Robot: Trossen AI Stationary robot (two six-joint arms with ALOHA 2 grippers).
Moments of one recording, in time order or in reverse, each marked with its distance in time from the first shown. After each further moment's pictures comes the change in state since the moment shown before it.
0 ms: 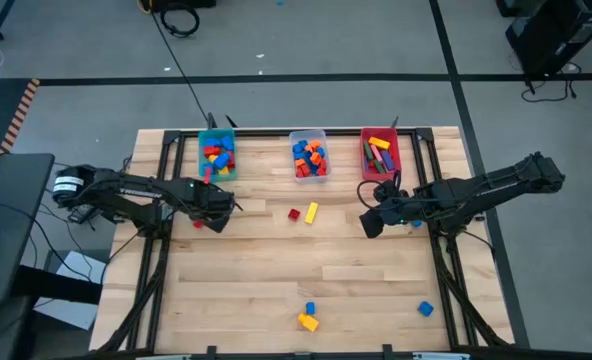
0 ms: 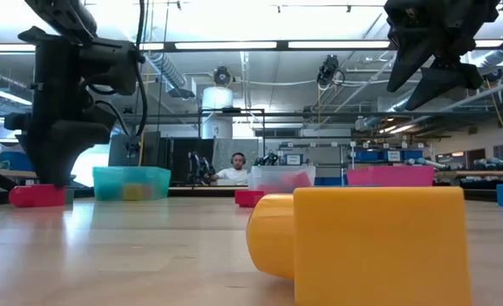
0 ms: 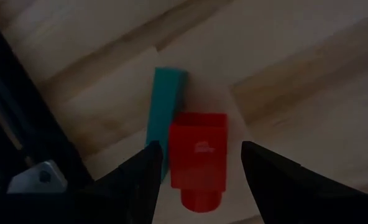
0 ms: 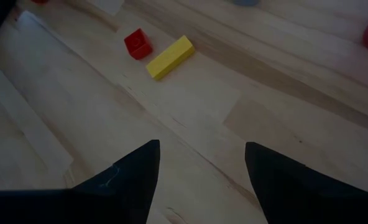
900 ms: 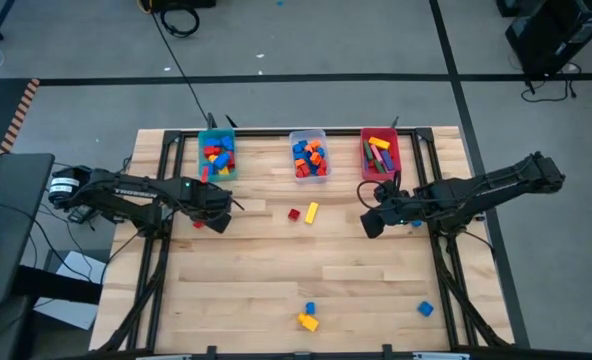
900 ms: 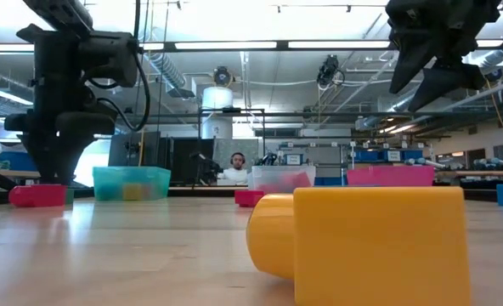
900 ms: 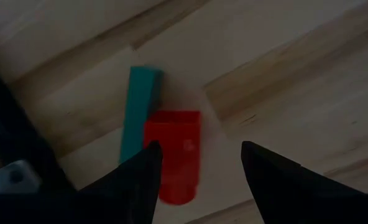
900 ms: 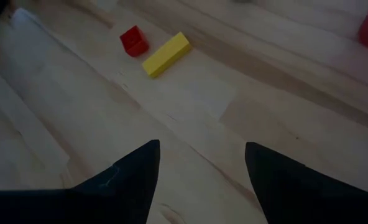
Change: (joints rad) left arm 0.000 -0.043 0.000 0.034 0.048 -0.017; right arm 0.000 -0.001 0.000 -0.015 -0.004 0.008
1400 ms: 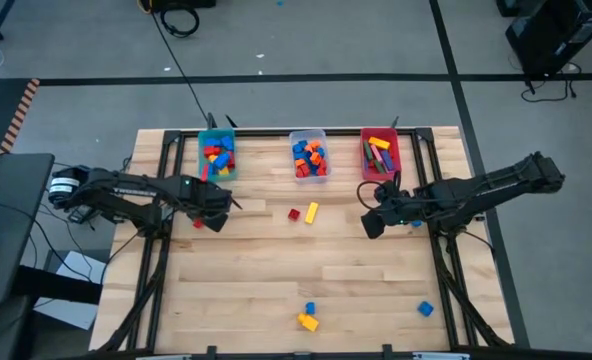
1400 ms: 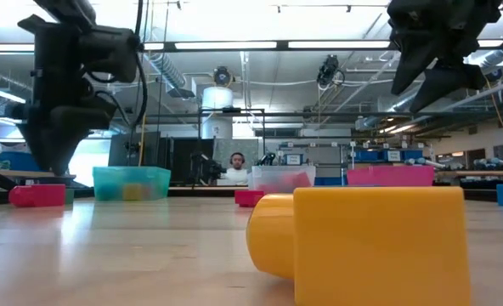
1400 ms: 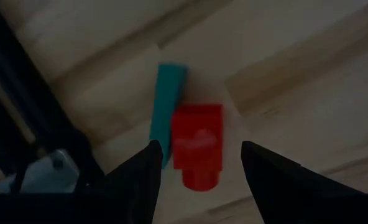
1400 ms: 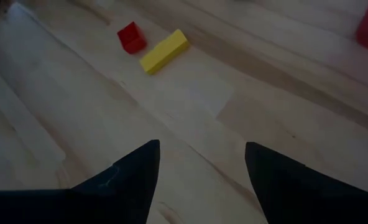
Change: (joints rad) left arm 0.001 -0.001 0.049 -0.113 -0.032 0.025; right arm 0.000 0.000 0.000 -0.012 -0.003 -0.008
